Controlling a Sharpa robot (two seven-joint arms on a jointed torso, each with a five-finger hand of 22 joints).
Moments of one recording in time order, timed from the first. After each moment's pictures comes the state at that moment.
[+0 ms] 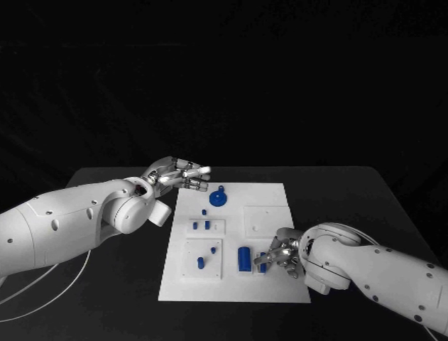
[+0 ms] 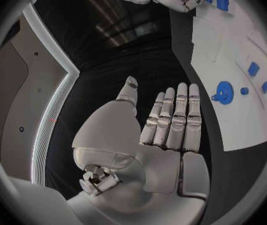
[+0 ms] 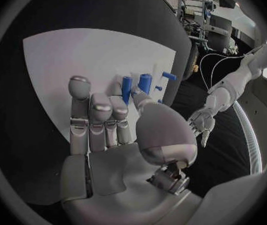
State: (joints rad) left arm 1.25 -0.80 -0.10 1.31 -0.25 -0.13 0.27; left_hand 1.24 0.03 -0.09 0.01 0.05 0.94 0.17 0.08 0.06 1.05 0.15 0.06 0.06 1.12 0.14 0.06 0.07 0.05 1.00 0.13 0.09 0.08; right arm 0.94 -0.66 0.13 1.46 -1.15 0.02 -0.63; right_hand 1.07 0.02 0.17 0.00 0.12 1.20 0.04 0.07 0.22 1.37 -0.04 1.02 1.23 1.45 -0.08 1.01 1.05 0.05 1.47 -0.10 0.55 1.22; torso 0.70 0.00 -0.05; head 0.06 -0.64
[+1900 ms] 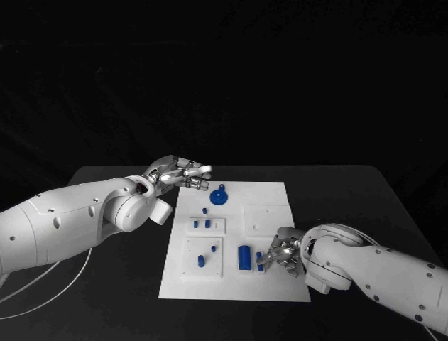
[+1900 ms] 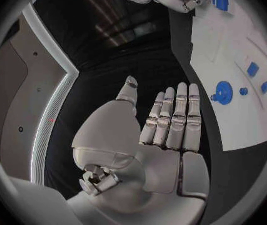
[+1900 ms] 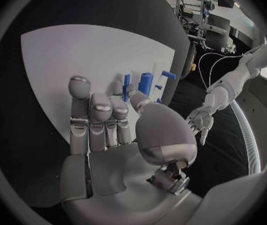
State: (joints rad) left arm 1.25 -0.80 -0.10 1.30 -0.25 -0.12 0.27; left_hand 1.24 0.03 -0.09 0.01 0.05 0.94 0.17 0.08 0.06 1.05 0.15 0.06 0.06 1.12 0.14 0.06 0.07 0.05 1.00 0.13 0.09 0.08; right arm 0.94 -0.66 0.11 1.44 -1.15 0.00 -0.58; right_hand 1.12 0.05 0.31 -0.14 0.05 1.22 0.04 0.07 0.24 1.37 -0.04 1.01 1.23 1.45 -0.08 1.01 1.05 0.05 1.47 -0.10 0.54 1.22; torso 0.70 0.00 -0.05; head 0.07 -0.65
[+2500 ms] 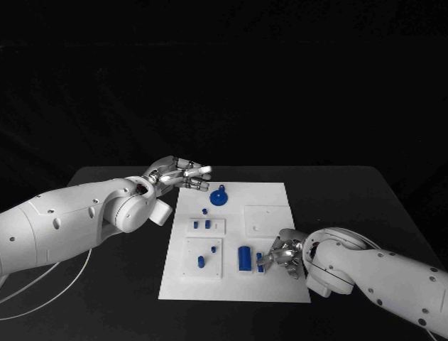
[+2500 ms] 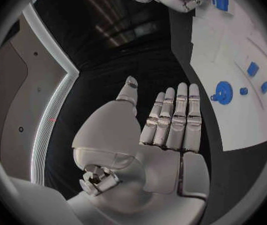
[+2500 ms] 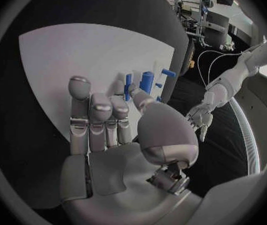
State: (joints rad) left arm 1.25 -0.80 -0.10 1.30 -0.25 -0.12 0.27; left_hand 1.24 0.03 -0.09 0.01 0.05 0.94 0.17 0.08 0.06 1.05 0.15 0.06 0.06 1.12 0.14 0.06 0.07 0.05 1.00 0.13 0.09 0.08; right arm 0.93 -0.68 0.11 1.44 -1.13 -0.04 -0.54; right_hand 1.08 0.02 0.28 -0.11 0.16 1.22 0.03 0.07 0.27 1.37 -0.04 1.01 1.22 1.45 -0.08 1.01 1.05 0.05 1.47 -0.10 0.55 1.22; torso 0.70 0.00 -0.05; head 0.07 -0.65
